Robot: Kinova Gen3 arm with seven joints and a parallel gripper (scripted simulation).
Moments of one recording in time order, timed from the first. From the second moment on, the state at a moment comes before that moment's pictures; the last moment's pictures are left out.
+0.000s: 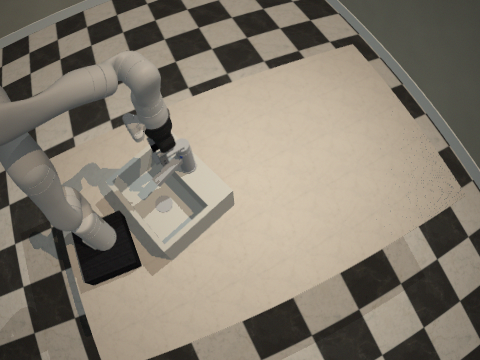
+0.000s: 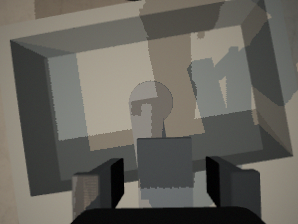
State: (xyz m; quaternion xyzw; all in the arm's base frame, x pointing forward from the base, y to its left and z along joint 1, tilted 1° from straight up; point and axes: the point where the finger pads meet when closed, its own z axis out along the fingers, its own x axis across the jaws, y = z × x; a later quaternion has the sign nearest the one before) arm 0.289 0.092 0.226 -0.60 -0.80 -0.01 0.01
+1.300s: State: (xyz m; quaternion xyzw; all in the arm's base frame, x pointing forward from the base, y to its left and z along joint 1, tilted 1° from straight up) arm 0.288 0.092 0.211 -0.60 -0.80 -0.01 0.01
